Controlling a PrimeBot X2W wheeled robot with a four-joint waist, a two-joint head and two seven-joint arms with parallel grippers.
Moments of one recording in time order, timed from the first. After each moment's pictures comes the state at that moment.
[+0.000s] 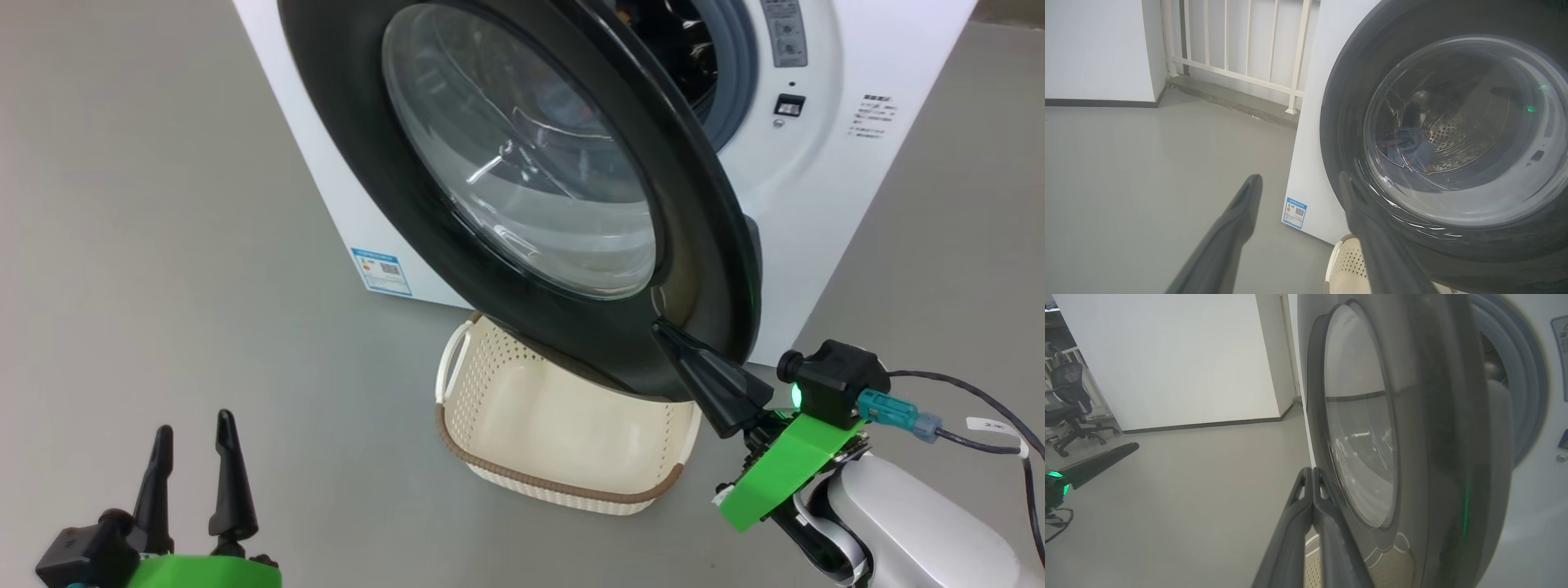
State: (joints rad) left arm -0.10 0.04 0.08 0.27 -0.36 -0.12 -0.26; right arm -0.45 -0.37 0.70 0.23 0.64 0.13 -0.25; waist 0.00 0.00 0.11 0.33
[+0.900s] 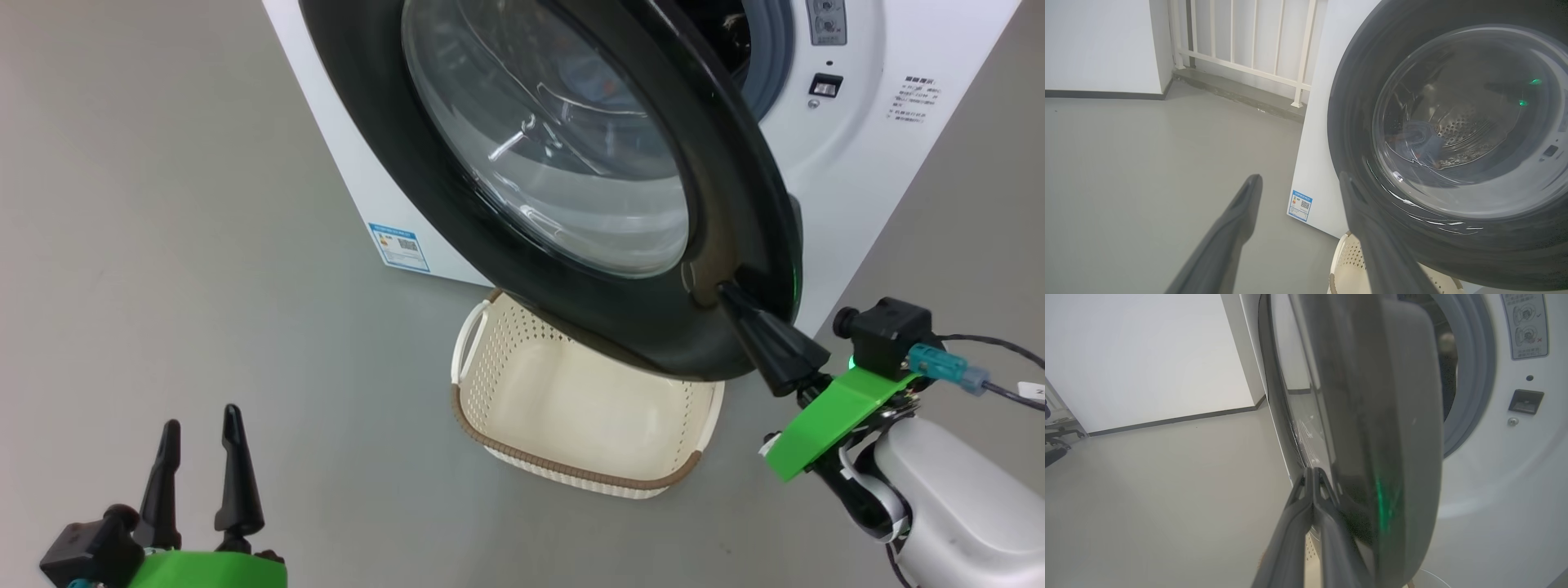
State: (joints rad) left arm -0.10 0.04 0.07 0.27 -0.38 -0.12 -0.26; right arm -0.50 -0.41 0.66 0.36 0.69 0.13 -0.25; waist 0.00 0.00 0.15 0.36
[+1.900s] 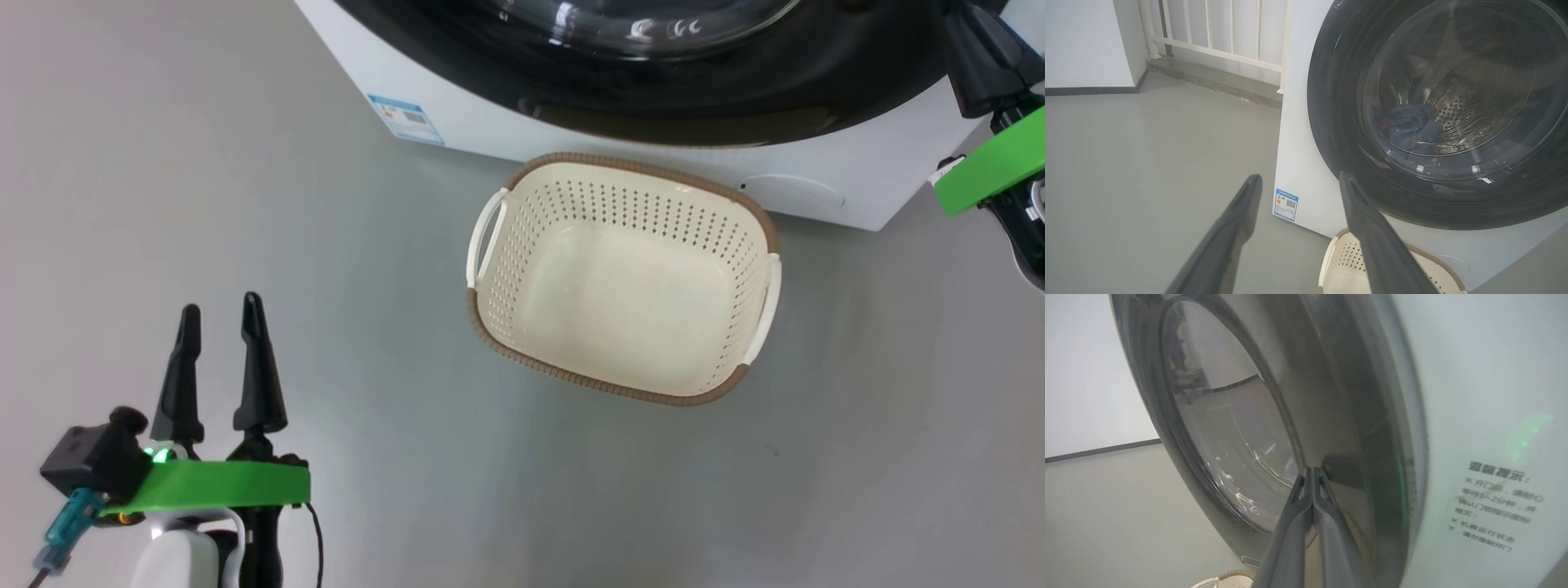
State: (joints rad) left arm -0.27 0.03 0.00 0.23 -0.44 -0.12 -0.26; right arm -0.96 -0.60 0.65 0.51 0.80 0.13 -0.25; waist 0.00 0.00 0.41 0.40
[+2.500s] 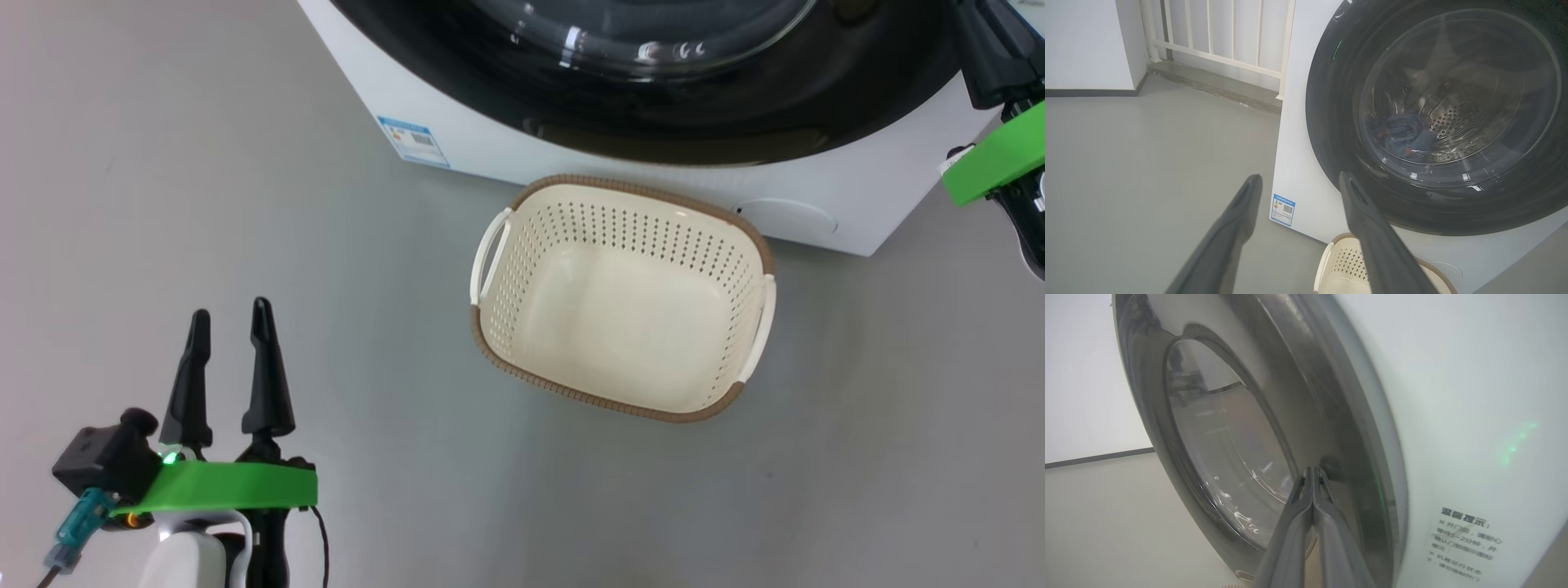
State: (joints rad) left arm -0.27 0.03 -0.02 0.24 -0.45 -0.11 -0.26; right arm -0.97 -0.59 0.63 0.54 0.80 0.14 -0.25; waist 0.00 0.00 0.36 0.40
